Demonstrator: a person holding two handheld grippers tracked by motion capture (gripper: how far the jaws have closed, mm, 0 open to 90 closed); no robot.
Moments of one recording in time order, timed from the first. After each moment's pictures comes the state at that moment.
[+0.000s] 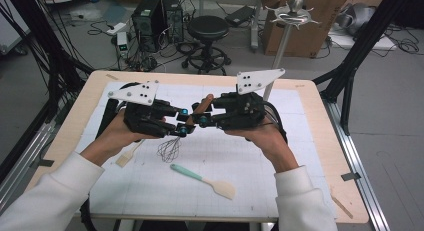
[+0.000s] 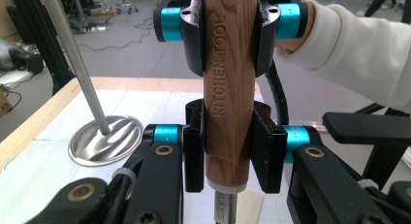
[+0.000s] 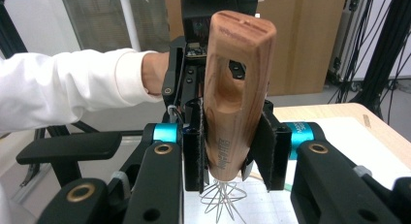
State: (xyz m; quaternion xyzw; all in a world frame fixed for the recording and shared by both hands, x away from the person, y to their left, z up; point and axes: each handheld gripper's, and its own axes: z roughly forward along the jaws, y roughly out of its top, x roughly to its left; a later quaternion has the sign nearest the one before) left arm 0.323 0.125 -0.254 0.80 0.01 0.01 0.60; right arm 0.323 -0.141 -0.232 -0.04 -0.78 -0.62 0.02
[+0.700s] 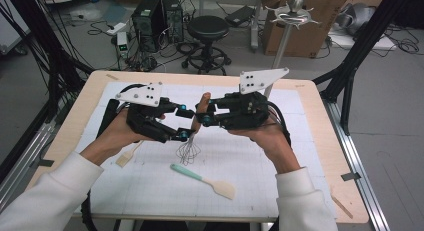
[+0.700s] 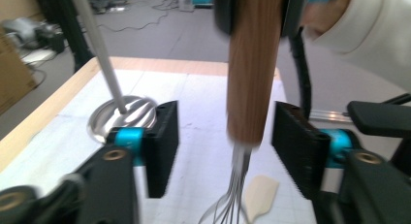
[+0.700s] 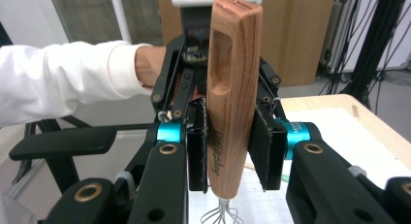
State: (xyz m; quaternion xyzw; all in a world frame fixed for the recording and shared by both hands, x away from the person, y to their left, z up) left arm 0.322 0.125 -0.260 0.82 0.04 0.04 0.57; right arm 0.320 -0.150 -0.226 -0.05 -0.79 -0.62 0.00
